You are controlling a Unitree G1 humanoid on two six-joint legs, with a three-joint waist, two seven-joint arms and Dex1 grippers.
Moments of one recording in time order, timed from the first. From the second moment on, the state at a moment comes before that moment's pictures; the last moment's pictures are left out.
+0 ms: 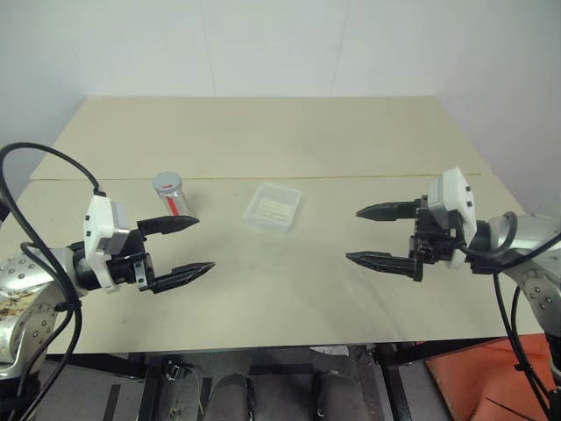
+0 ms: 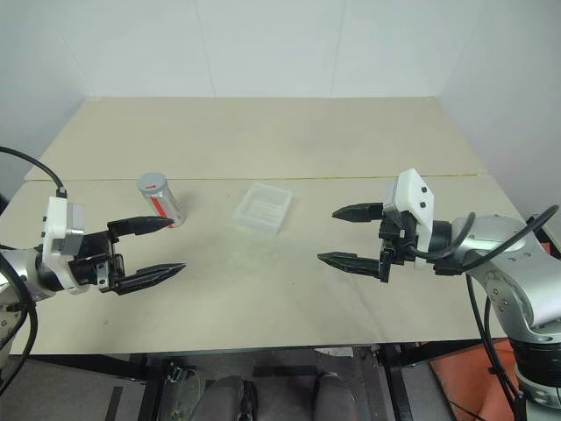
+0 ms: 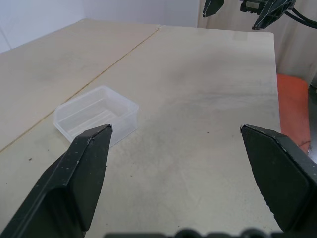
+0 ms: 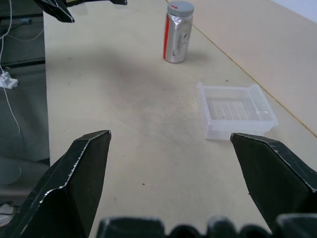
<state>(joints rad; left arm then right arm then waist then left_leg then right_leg) -0.08 0.86 0.36 -0.40 -0.72 0.46 -1.11 -0.37 -0.91 -0.12 -0.44 0.70 0.64 1.01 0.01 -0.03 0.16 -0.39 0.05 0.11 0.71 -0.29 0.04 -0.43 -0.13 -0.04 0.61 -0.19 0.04</state>
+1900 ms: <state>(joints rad) -0.24 0.31 0.25 -0.20 -0.19 0.41 -0.10 -0.46 -0.89 -0.06 -0.38 0.61 0.63 1.04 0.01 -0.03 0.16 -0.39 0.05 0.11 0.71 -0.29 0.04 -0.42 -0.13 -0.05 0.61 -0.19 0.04</state>
